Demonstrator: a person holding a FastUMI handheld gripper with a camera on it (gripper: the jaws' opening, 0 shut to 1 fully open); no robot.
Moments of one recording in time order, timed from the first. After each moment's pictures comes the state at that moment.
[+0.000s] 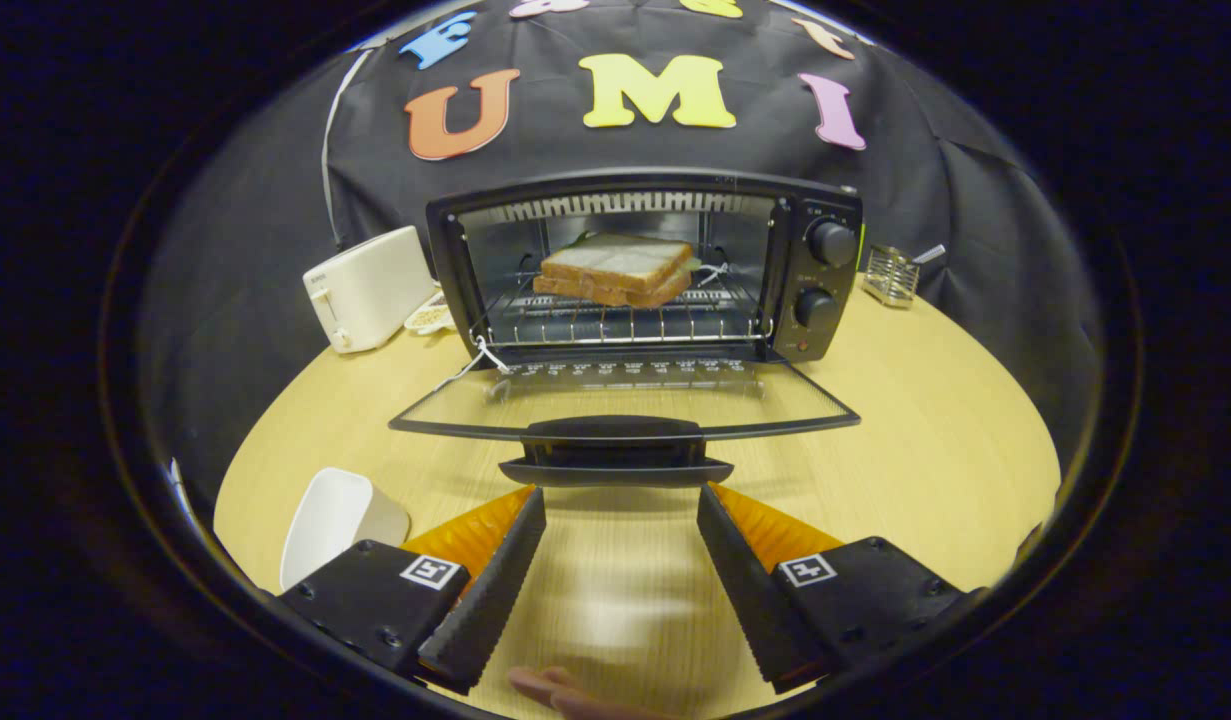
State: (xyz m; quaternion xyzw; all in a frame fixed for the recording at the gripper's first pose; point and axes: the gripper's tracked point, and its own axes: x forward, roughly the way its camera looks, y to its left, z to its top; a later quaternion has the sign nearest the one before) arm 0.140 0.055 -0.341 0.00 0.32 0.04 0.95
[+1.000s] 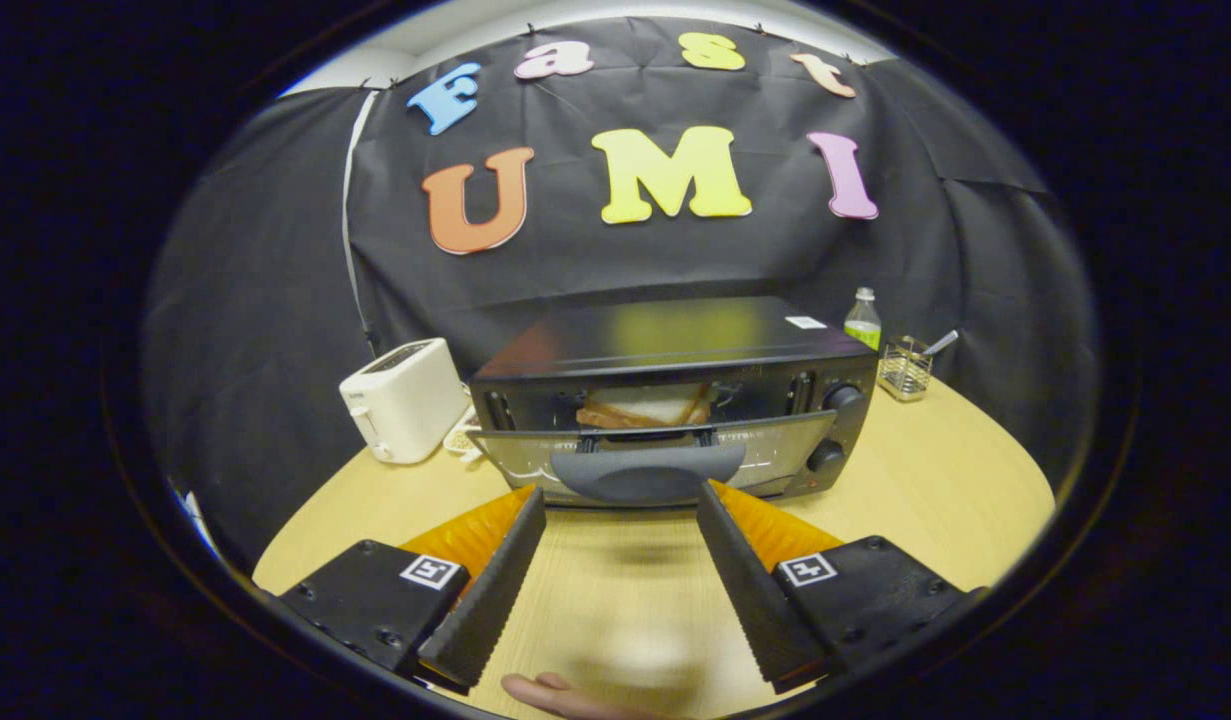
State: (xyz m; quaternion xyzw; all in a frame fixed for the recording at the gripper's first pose) arm 0.181 0.078 -0.217 0.03 0.20 0.08 0.98
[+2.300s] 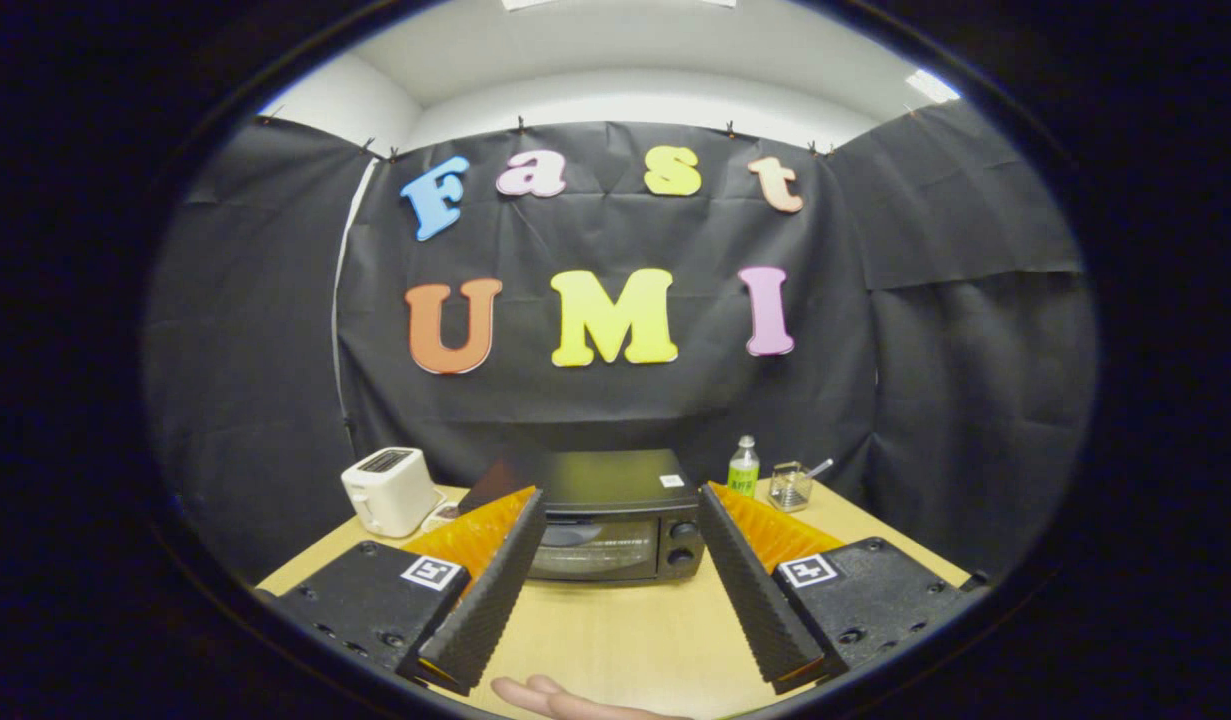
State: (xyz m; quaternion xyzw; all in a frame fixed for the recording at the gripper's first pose) arm 0.083 -0.011 -0.040 0.01 0.04 0.00 1.00
